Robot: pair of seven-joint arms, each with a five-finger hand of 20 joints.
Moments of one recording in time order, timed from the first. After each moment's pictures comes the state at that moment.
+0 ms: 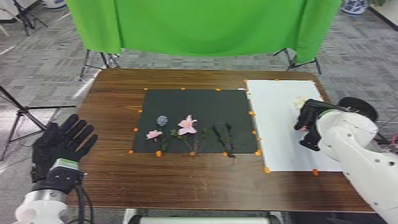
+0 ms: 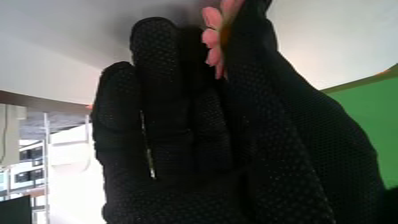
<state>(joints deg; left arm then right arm) 133.4 -48.3 -96.2 -124.7 4.0 18.3 29.1 -78.9 -47.3 72.5 -96.6 -109.8 -19.3 42.9</state>
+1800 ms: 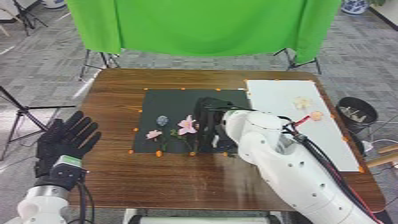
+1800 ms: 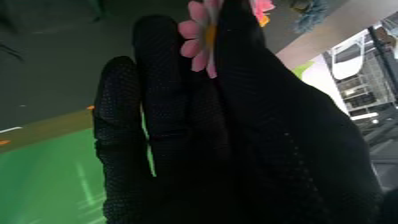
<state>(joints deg) 131.9 -47.6 -96.1 -124.3 5.6 17.6 26.4 -68.0 -67.7 51.4 -101.5 -119.4 -28.8 26.9</state>
